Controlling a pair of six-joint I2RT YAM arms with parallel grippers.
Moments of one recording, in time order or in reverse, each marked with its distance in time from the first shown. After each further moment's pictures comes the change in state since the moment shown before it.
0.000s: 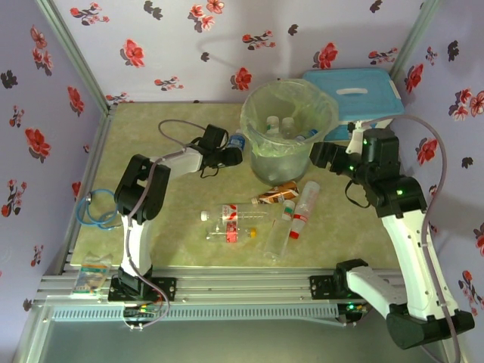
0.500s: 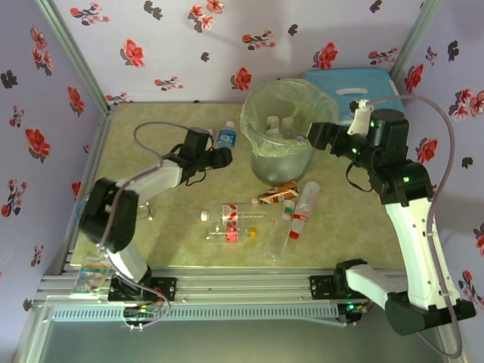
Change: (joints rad) left arm 0.012 -0.414 -0.307 0.077 -0.026 0.026; right arm 0.029 0.117 0.205 0.045 -0.090 0.011
